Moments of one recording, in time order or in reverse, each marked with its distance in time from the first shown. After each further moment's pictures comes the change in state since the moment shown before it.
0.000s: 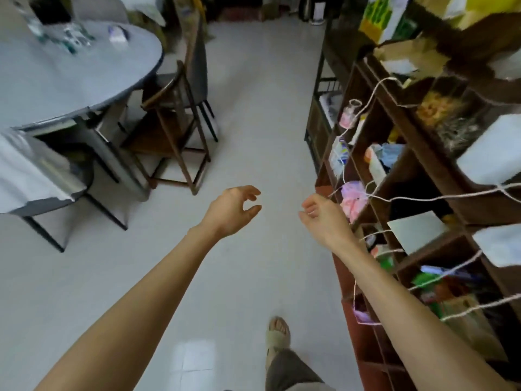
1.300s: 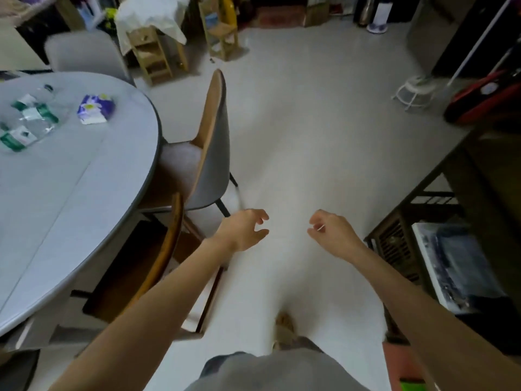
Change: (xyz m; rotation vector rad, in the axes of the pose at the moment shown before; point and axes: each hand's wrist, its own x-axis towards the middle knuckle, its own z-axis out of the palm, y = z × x) left_hand 0.906 -0.298 -0.247 0.129 -0.212 -0.169; right_hand 0.998 -0.141 0.130 -0.138 -0.325 -0.011
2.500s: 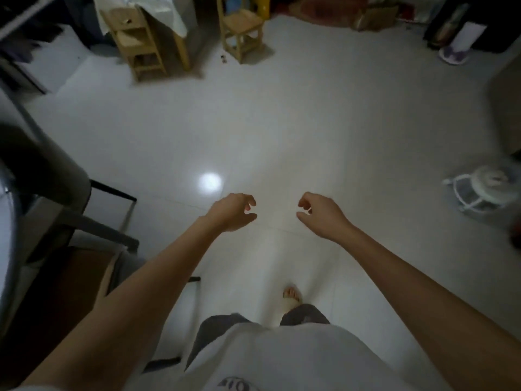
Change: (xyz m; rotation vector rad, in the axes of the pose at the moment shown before) left_hand 0.824 -0.085 -0.335 -0.139 -0.011 -0.206; right_hand 0.885 -0.085 -0.273 -0.246 -0.197 -0.188
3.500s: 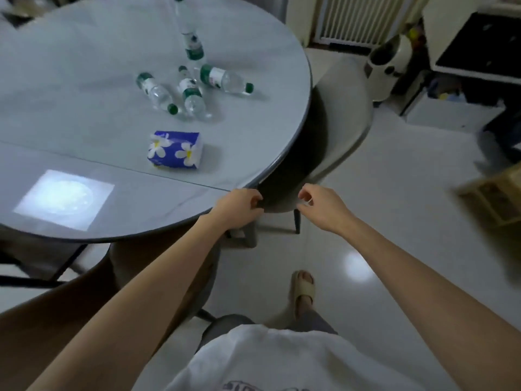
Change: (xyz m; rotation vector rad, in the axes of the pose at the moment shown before) left_hand -0.025 -0.424 -0.230 -0.714 0.704 -1.236; right_hand 0.407 -0.625 0.146 -0.478 -0.704 -1.323
